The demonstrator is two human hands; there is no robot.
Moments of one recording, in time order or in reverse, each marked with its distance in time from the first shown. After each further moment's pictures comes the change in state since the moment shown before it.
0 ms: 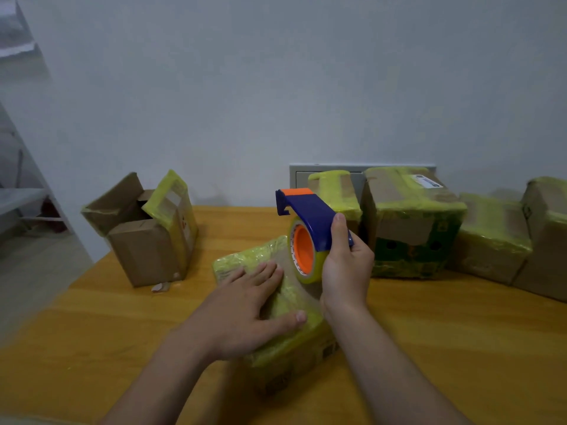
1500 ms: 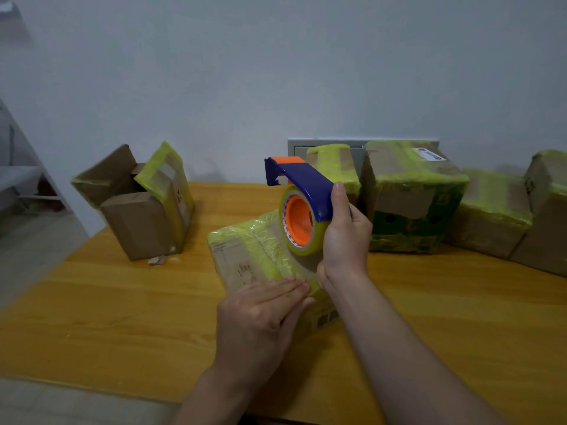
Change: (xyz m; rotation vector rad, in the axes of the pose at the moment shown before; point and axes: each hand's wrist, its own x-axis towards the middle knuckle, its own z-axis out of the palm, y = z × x) left_hand -0.021 0.046 0.074 -0.229 0.895 0.248; right_hand 0.005 0.003 -0.004 0.082 -0.065 0.057
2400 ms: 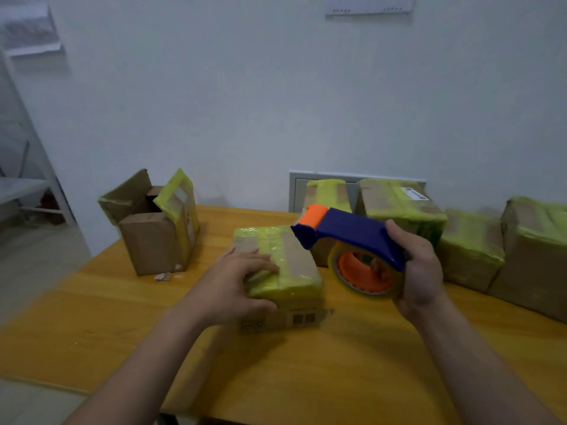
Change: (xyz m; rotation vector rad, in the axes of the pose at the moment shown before) left_hand 0.063 -0.057 -0.048 0.032 -0.568 -0.278; right_hand 0.000 -0.074 -0.087 -0.124 -0.270 -0.077
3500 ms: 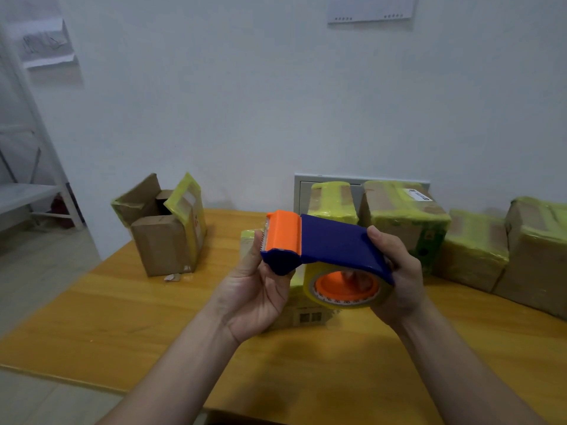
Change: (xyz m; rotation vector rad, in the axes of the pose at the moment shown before) left_hand -0.020 0.064 -0.007 -2.362 -0.383 -0.132; right_hand -0.018 -0.001 0.026 0.218 -0.399 0.026
